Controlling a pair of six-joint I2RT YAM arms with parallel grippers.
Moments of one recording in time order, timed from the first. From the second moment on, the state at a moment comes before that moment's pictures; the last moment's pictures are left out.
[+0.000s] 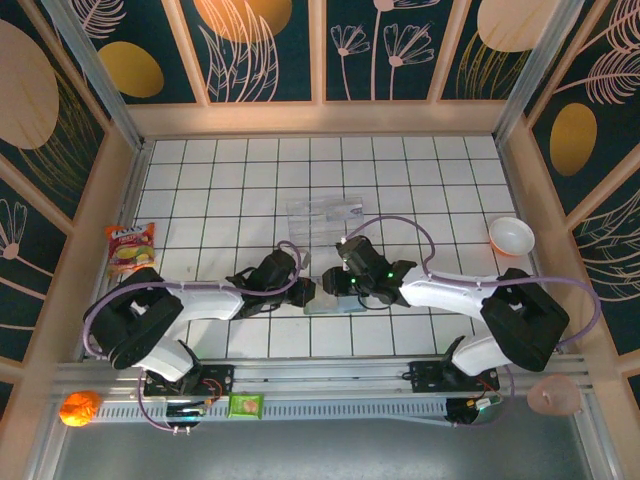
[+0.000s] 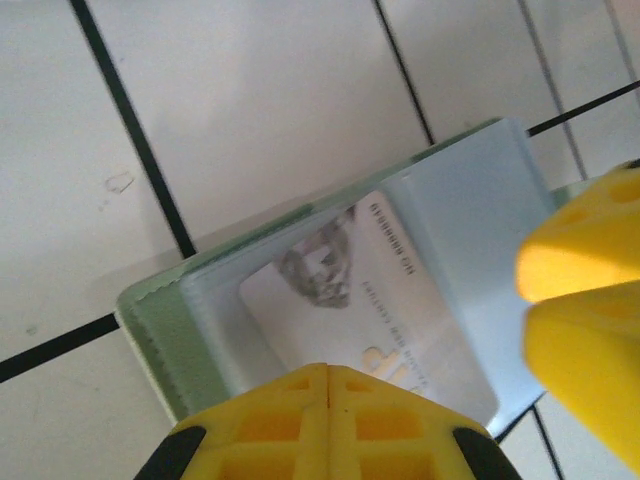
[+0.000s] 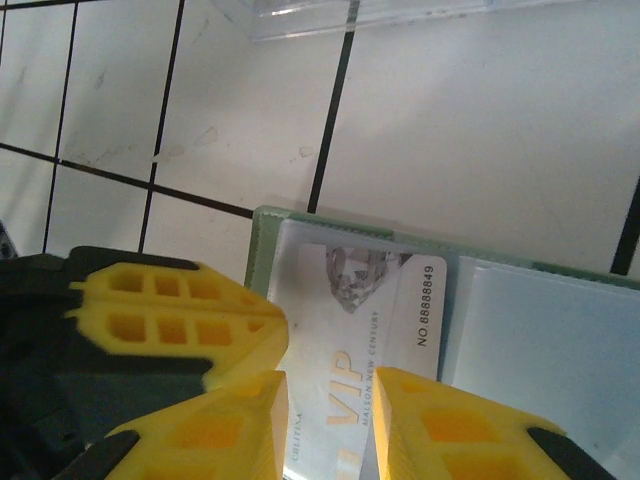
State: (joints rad) left arm -0.84 1.53 0.51 0.22 0.17 -0.65; right arm 0.89 1.43 0.67 -0.11 -0.13 0.75
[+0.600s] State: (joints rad) left arm -0.84 1.54 0.48 0.28 0.17 -0.65; right arm 0.80 1.50 0.59 -0.02 -0.28 0.78
